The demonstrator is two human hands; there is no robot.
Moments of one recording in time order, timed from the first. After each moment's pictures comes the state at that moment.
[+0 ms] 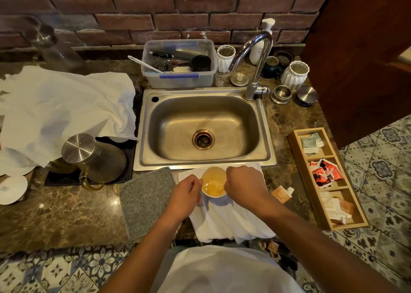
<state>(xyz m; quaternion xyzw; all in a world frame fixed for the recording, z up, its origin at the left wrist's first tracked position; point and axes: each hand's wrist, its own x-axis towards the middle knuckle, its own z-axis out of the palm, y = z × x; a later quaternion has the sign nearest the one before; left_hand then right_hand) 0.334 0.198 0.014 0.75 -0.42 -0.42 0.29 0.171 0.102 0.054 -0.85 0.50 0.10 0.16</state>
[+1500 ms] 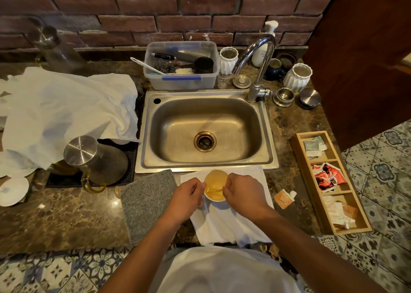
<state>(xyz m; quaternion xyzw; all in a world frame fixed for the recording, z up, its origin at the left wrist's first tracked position) 0.343 0.196 0.013 0.72 -0.43 -0.45 0.30 0.169 0.118 0.042 -0.81 0.54 0.01 0.23</state>
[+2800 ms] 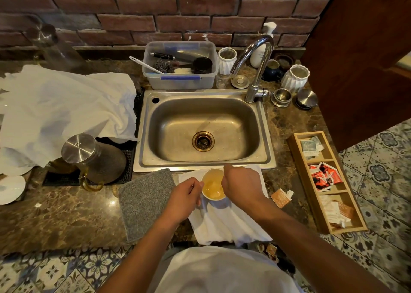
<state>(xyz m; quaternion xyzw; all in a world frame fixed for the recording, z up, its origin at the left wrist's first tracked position) 0.341 0.200 0.007 0.72 -0.41 -0.46 0.32 0.181 0.103 0.049 -0.85 0.51 0.06 0.14</state>
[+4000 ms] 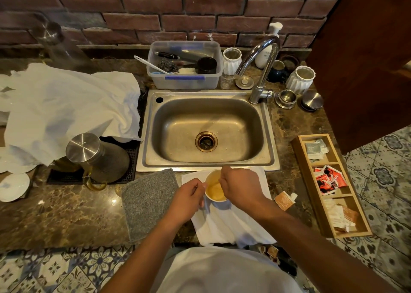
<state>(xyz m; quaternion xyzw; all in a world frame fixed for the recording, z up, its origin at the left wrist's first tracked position) 0.343 0.200 0.005 0.71 -0.40 -0.48 0.33 0.187 0.103 0.055 -0.88 0.45 0.05 0.15</state>
